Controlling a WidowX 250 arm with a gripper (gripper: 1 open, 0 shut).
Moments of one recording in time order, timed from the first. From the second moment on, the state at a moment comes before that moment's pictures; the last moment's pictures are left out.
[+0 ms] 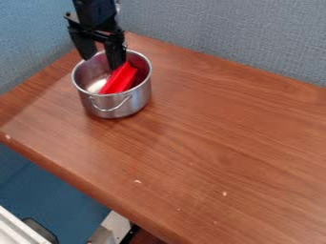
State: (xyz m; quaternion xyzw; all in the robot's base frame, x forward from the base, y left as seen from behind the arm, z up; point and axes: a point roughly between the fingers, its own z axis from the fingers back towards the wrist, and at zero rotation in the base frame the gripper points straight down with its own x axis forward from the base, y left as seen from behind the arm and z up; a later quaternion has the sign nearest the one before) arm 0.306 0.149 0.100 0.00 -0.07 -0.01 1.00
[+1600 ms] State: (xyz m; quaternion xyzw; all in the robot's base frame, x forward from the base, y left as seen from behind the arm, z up) arm 0.318 0.133 0.114 -0.01 -0.06 -0.07 1.00
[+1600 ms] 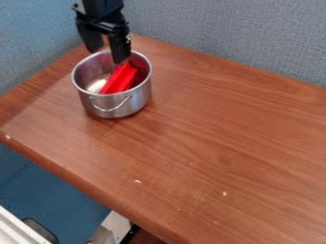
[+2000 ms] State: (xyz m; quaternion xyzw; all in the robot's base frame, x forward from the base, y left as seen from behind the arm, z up) arm 0.328 0.131 0.117 -0.01 -0.06 -0.12 0.99
